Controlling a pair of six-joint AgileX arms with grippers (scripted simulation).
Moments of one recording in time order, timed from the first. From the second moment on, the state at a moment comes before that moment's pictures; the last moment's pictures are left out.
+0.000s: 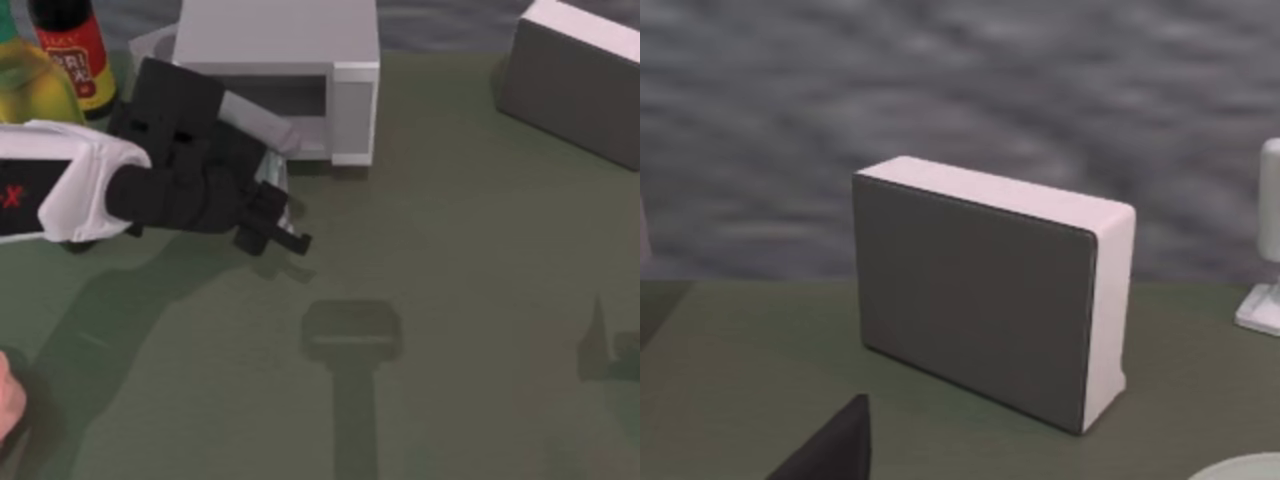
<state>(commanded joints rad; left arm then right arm) -0.45 1.78 1.00 -0.10 0.17 0.16 0.00 0.00 0.00 0.00 0.00 0.00</state>
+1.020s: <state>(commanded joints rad) -0.43 1.76 0.99 -0.11 0.22 0.21 0.00 0.00 0.00 0.00 0.00 0.00</state>
